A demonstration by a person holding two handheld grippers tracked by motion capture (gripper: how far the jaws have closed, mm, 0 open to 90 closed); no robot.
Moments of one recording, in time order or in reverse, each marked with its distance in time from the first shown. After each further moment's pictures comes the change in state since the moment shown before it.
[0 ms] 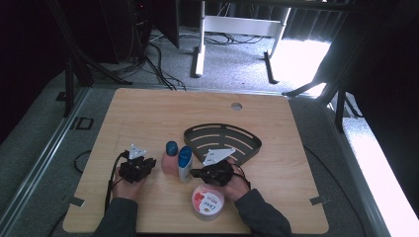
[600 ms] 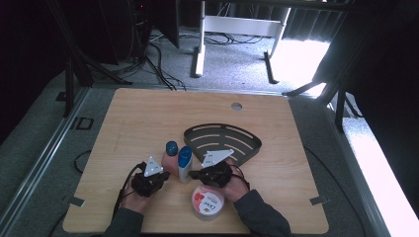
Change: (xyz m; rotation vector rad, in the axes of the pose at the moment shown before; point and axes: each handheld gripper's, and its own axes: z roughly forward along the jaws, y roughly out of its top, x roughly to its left) left arm -0.051 -0.008 -0.003 0.007 -0.086 0.214; right arm 0.004 0.000 0.003 0.008 0.018 -0.015
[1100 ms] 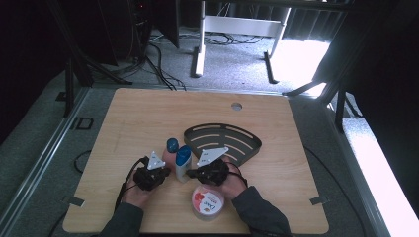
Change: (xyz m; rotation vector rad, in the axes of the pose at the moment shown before) left arm 0.012 0.011 0.010 0.042 0.002 0.022; right arm 0.000 0.011 0.006 0.038 0.006 -0.038
